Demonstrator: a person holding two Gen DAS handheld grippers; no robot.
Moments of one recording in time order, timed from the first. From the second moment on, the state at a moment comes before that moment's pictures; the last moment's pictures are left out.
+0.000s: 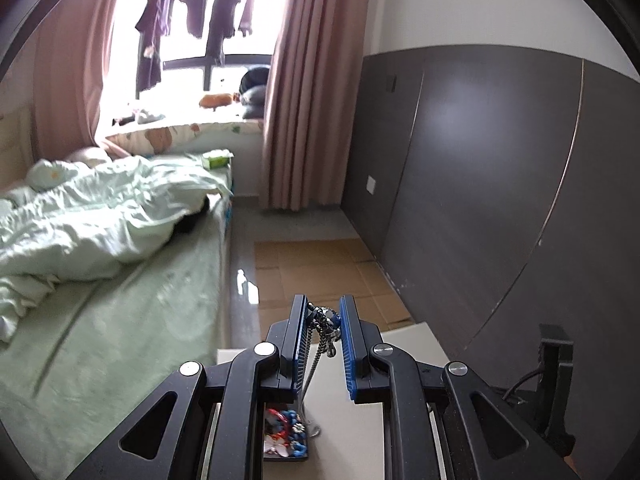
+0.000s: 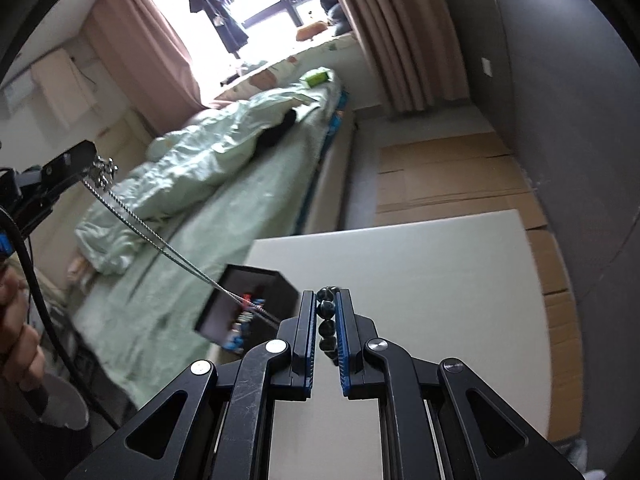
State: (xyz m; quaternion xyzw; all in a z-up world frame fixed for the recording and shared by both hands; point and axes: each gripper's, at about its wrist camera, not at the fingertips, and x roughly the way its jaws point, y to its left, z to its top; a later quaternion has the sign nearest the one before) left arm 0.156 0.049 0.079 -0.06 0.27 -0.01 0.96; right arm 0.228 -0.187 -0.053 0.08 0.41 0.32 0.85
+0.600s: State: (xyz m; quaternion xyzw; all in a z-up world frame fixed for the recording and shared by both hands) left arm 0.140 0.067 0.141 -0.03 0.23 0.02 0.97; right arm 0.220 -0.167 -0.057 0.09 0.41 0.34 0.84
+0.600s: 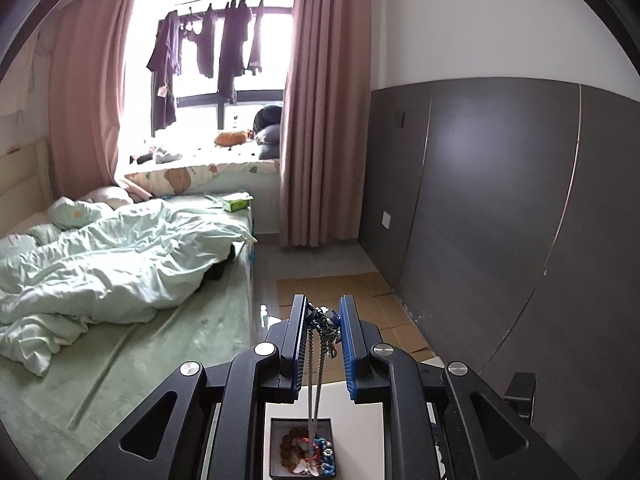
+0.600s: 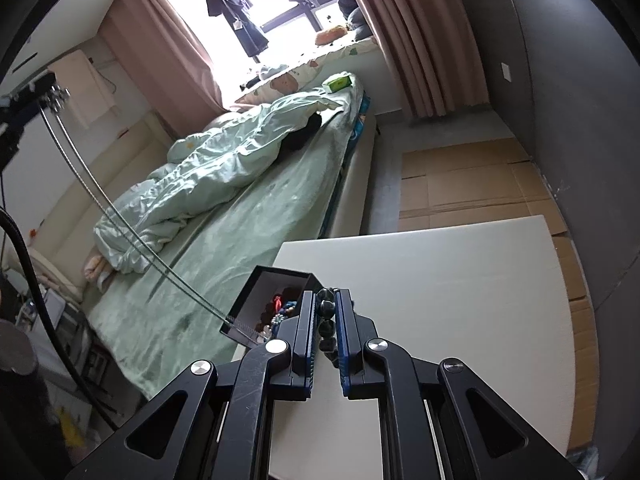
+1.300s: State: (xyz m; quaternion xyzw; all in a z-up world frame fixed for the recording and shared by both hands) left arm 0.174 0.103 -0.005 -0.15 0.32 0.07 0.93; right arm 0.222 -0.161 -0.065 0.09 0.42 0.34 0.83
